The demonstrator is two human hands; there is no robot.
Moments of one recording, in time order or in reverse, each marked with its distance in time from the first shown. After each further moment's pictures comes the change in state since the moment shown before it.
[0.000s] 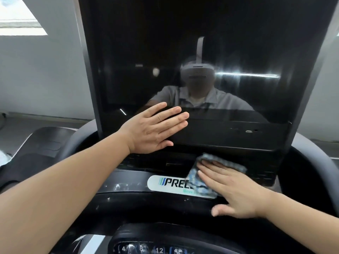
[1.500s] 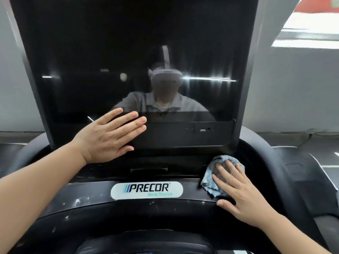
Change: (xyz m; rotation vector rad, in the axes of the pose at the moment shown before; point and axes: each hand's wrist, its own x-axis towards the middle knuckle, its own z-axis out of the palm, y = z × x) left_hand -0.001 0.000 0.006 -0.026 0.087 -0.019; right_hand -0.125 0.015 0.037 0.005 0.216 0.503
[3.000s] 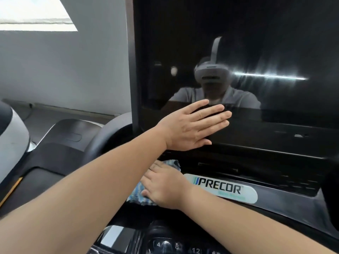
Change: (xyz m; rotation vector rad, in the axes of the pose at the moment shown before) left_hand -0.001 -0.001 -0.008 -0.038 -0.153 0.042; right_hand 0.223 -0.299 0.069 0.053 -0.155 -0.617
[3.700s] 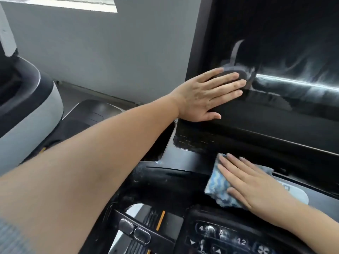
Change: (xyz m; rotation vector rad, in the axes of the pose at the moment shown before) left_hand -0.090 -0.062 0.003 0.036 0.000 -0.141; right_hand -0.104 0.020 -0.033 -0.222 -0.023 0.119
